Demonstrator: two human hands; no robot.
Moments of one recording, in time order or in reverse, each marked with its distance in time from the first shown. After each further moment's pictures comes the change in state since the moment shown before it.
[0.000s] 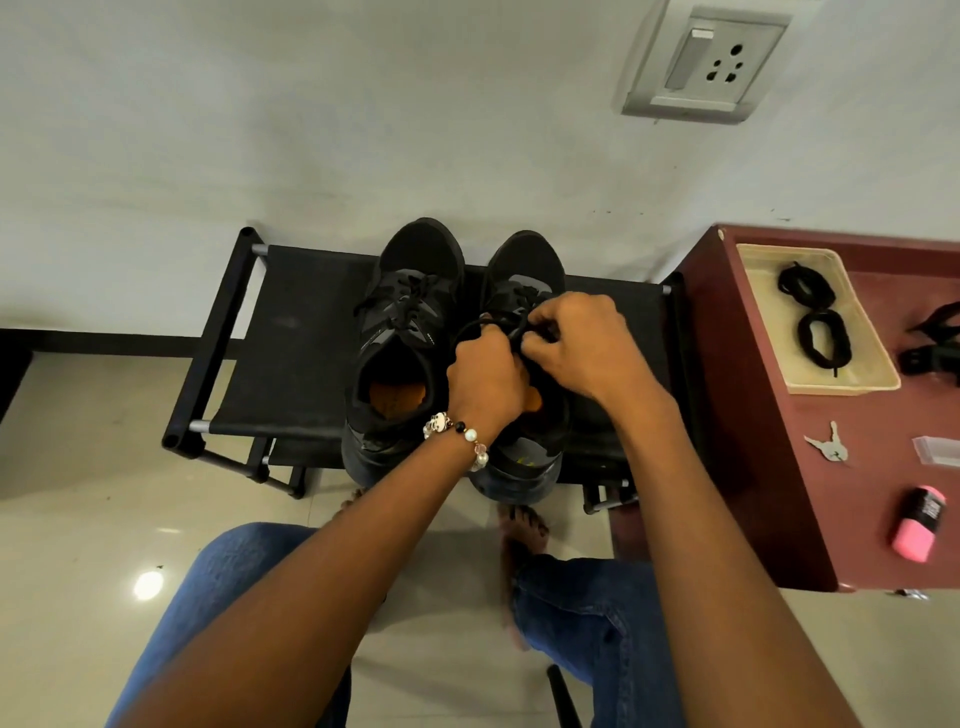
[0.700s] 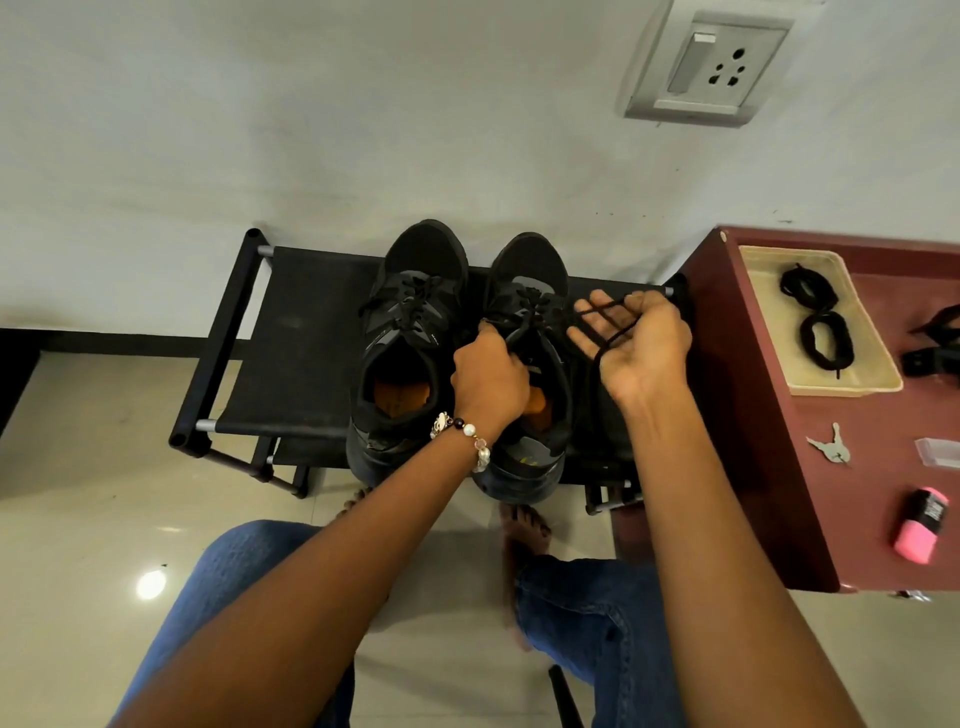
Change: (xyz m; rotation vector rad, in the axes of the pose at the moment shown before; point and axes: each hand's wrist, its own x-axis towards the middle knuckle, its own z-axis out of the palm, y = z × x) left_hand 0.002 0.000 0.004 -0.187 0.054 -0.083; right_hand 0.010 0.024 0.003 1.692 0.469 0.741
